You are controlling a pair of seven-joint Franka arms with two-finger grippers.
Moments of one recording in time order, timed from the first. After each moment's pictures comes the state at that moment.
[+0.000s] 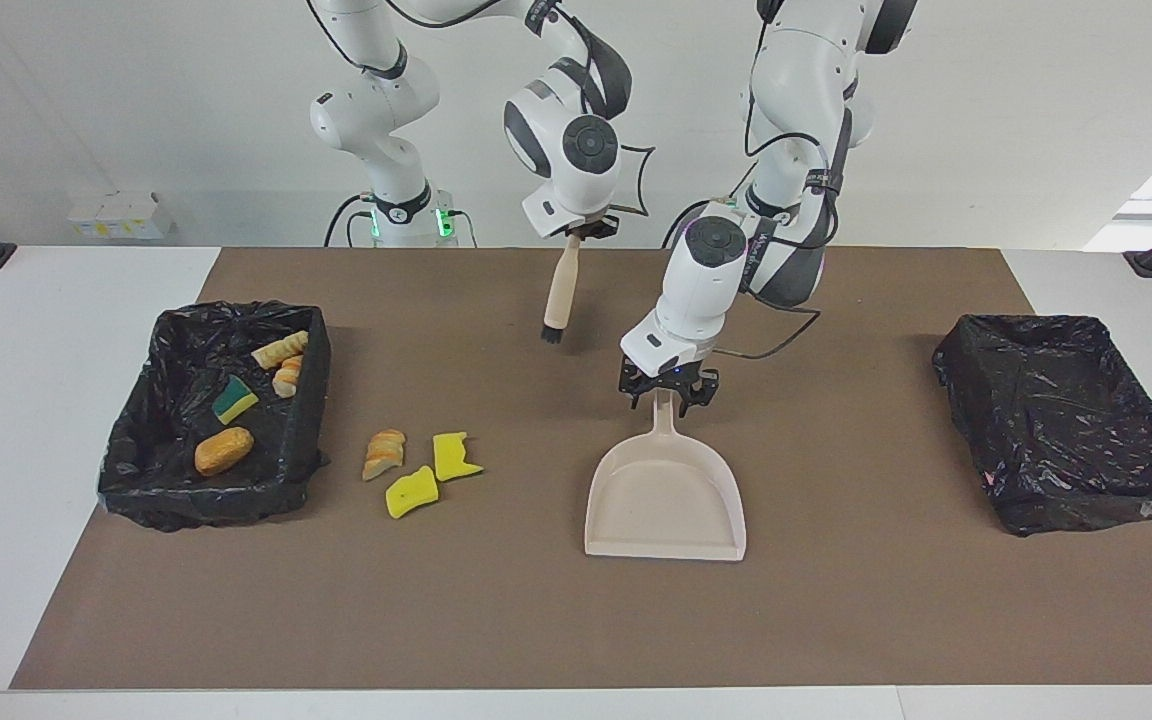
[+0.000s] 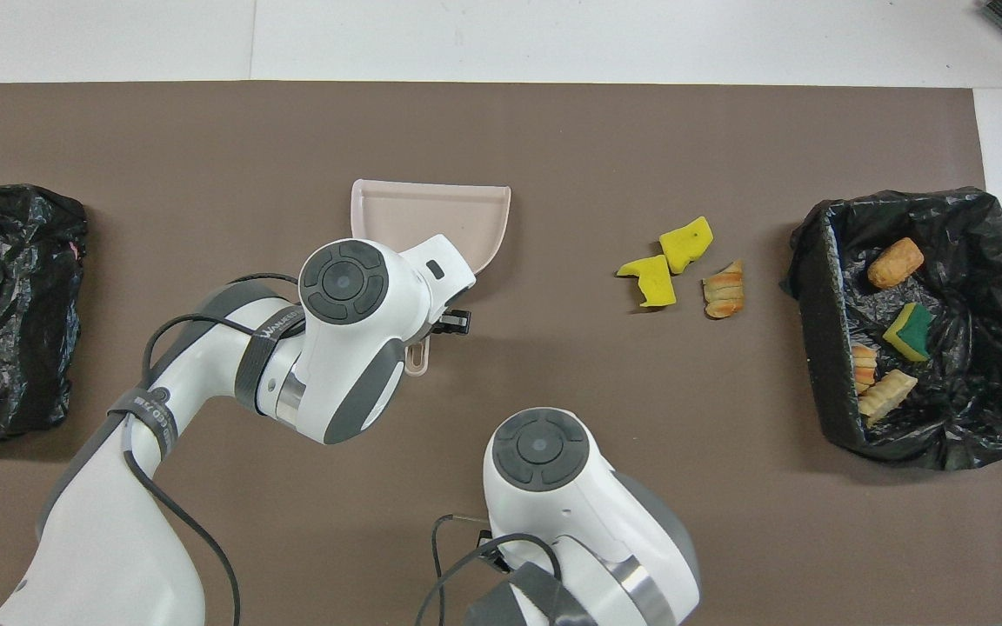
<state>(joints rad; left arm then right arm) -0.48 0.32 -0.09 -1.89 -0.03 2.30 -0.32 0.68 0.00 0.04 -2.10 0.28 1.66 0.88</state>
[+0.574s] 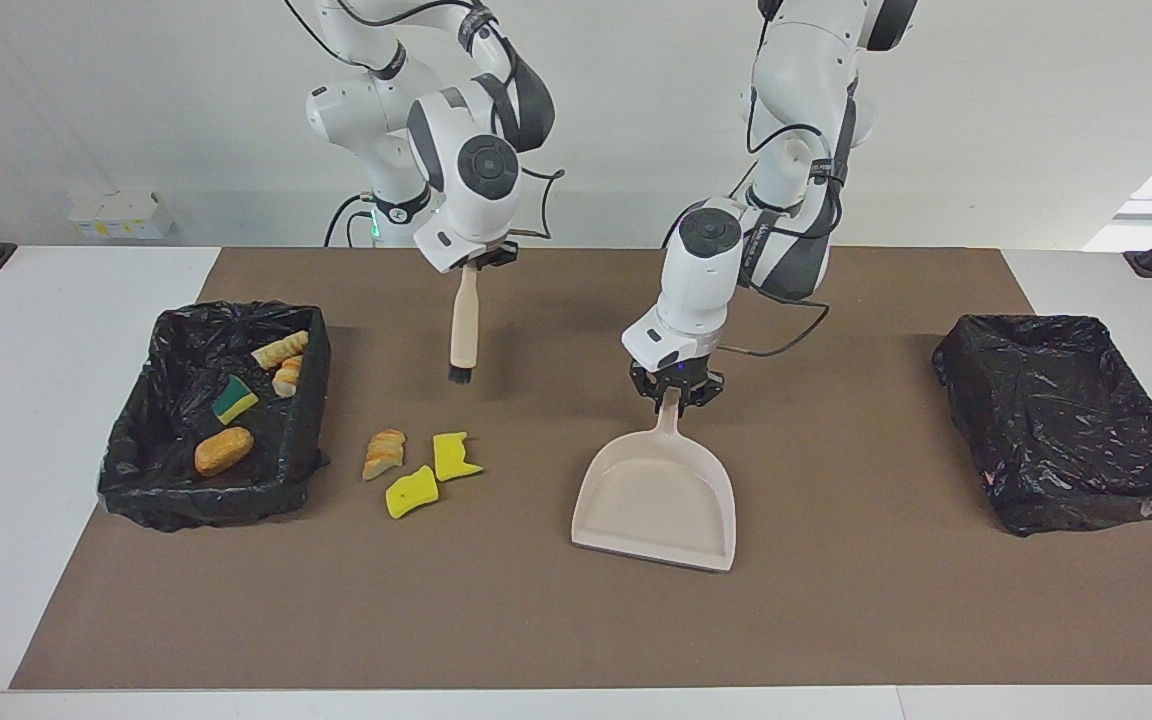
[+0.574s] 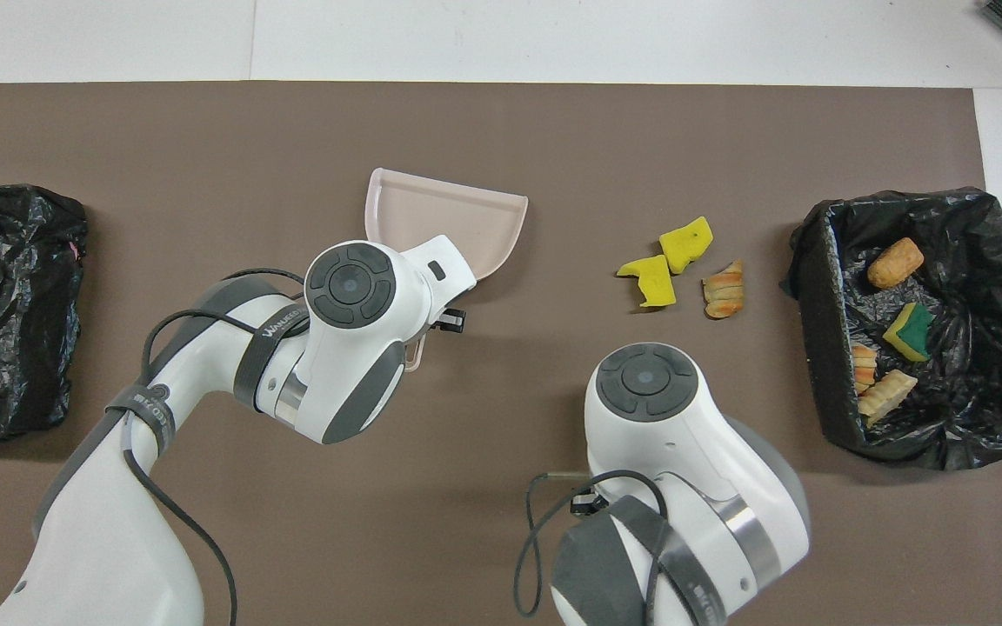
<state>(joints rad) -0.48 0.28 -0.08 -1.87 0.08 2.21 -0.26 0.39 -0.04 0.04 -2.10 -0.01 1.58 0.49</state>
